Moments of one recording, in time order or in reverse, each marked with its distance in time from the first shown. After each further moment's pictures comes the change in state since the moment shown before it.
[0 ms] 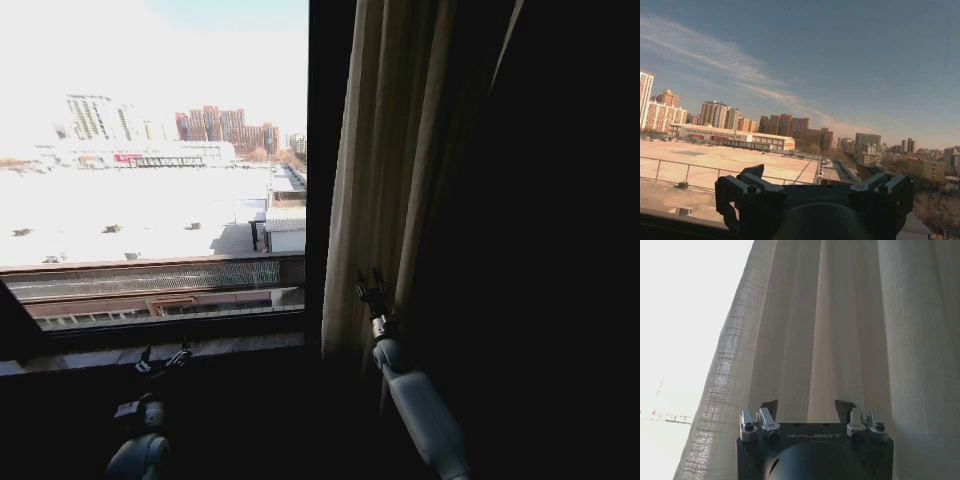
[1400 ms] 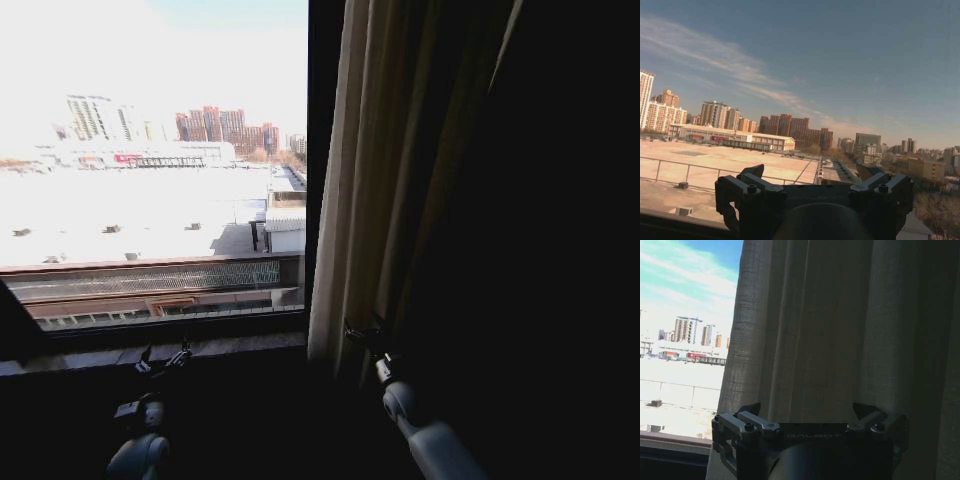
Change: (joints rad) left arm 0.000 0.000 0.000 0.000 0.000 0.000 0.000; right arm -0.204 -0.103 -0.043 0.127 0.115 -0.183 -0.029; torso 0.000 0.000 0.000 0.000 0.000
